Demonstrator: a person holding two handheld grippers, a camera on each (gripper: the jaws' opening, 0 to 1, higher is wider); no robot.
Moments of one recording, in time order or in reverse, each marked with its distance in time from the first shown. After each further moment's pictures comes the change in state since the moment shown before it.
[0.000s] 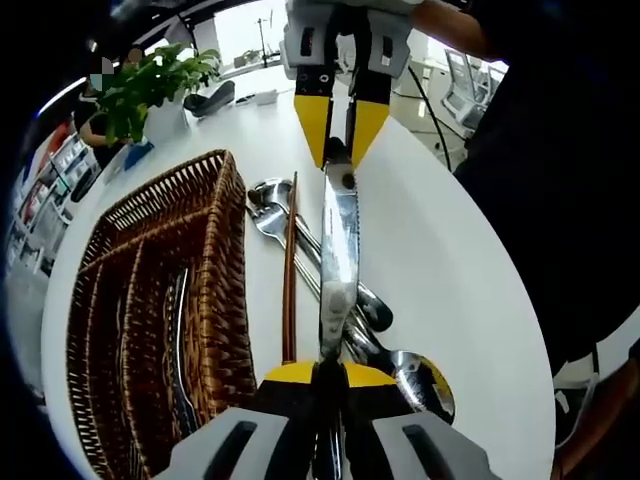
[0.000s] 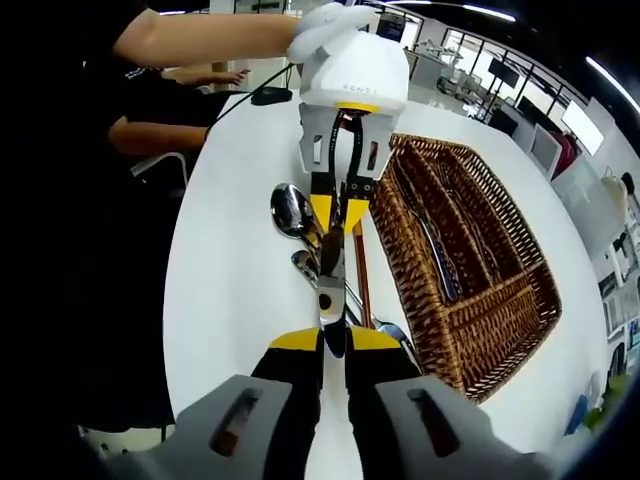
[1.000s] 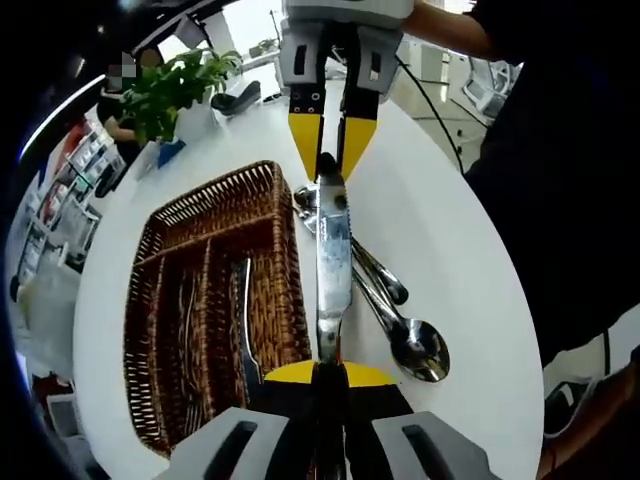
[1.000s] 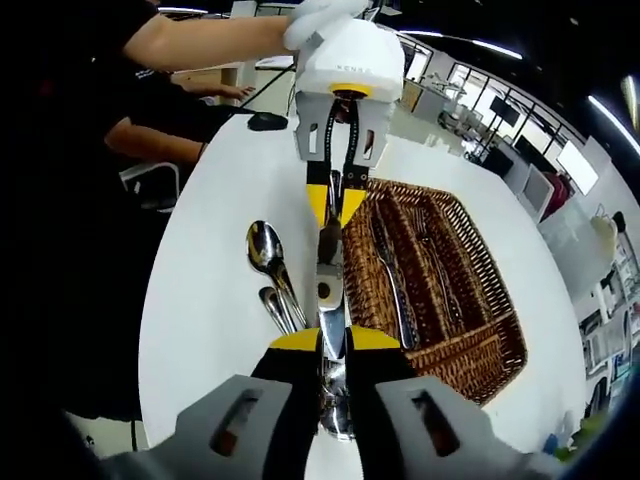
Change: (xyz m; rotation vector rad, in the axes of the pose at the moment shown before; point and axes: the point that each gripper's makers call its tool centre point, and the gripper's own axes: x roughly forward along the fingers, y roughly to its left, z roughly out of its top) left arm -0.068 0.029 -0.004 -0.009 0.068 0.133; right arm -0.012 -0.042 0.042 -0.115 -0.112 -0.065
